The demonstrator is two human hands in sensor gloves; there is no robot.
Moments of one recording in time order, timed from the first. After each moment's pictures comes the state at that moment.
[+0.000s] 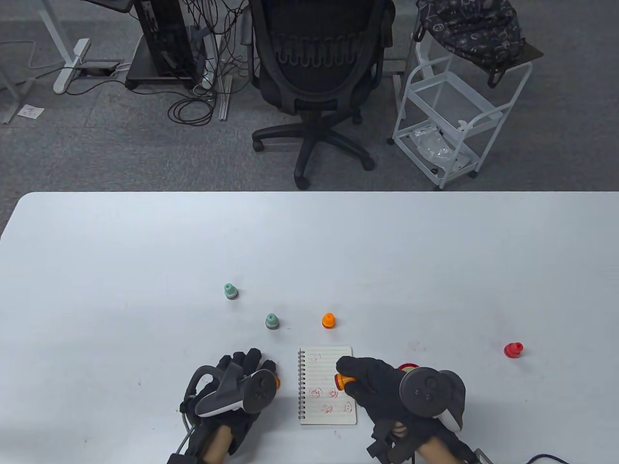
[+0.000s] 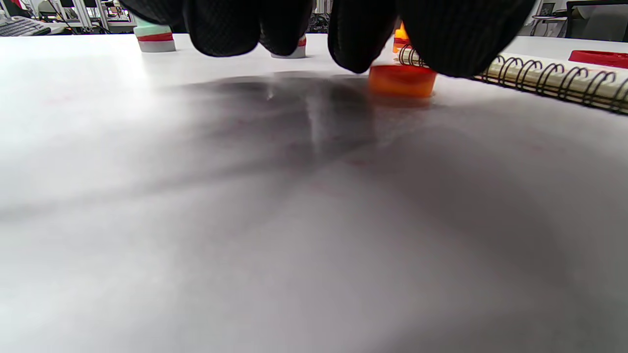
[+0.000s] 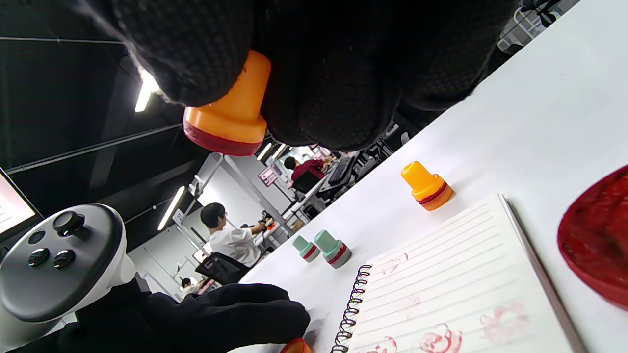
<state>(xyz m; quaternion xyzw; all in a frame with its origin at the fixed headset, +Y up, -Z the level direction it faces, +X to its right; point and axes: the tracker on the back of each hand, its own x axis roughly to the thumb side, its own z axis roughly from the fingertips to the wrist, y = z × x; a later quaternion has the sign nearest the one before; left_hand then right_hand) -0.156 -0.757 -0.218 -0.13 -0.24 -0.02 0.96 0.129 -0.714 -0.200 0.20 -0.03 0.89 0.41</state>
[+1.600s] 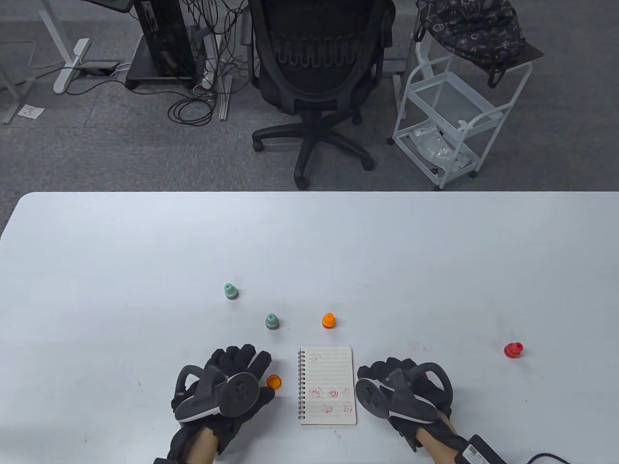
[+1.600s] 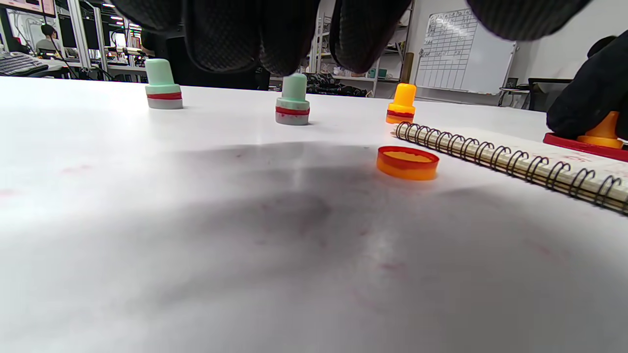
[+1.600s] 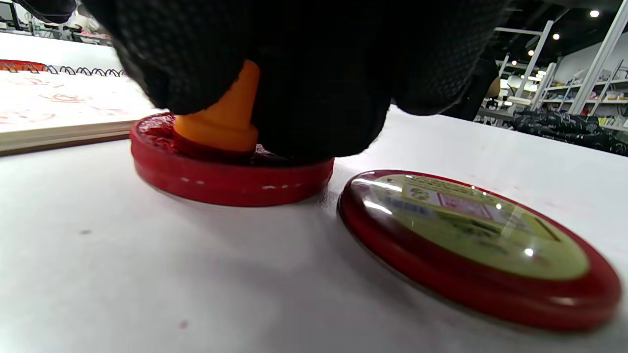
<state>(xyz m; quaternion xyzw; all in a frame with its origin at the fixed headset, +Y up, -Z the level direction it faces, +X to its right) -0.177 -0.739 -0.214 -0.05 -0.26 0.03 0.96 0.113 -0.747 -0.214 0.22 0.01 0.97 -0.08</state>
